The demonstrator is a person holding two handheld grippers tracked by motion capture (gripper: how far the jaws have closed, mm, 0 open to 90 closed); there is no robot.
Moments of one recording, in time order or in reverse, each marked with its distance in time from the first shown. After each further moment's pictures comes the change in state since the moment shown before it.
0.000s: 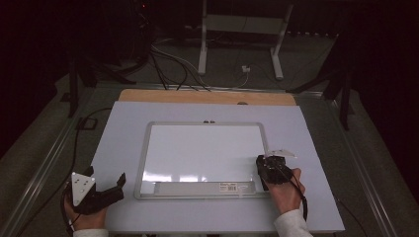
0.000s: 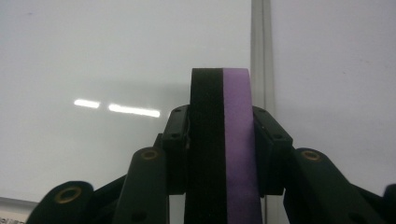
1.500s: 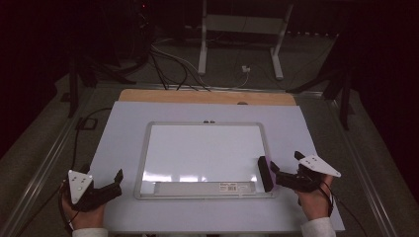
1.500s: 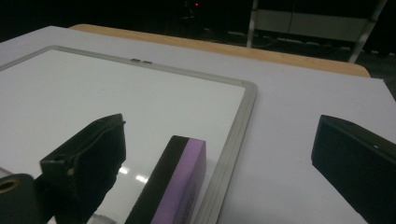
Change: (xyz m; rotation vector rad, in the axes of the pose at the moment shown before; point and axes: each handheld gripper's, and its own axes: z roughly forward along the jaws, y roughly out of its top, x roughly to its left) left arm 0.005 0.006 0.002 -0.030 0.043 0.009; right arm -0.065 -0.018 -0.043 -0.426 0.228 -0.130
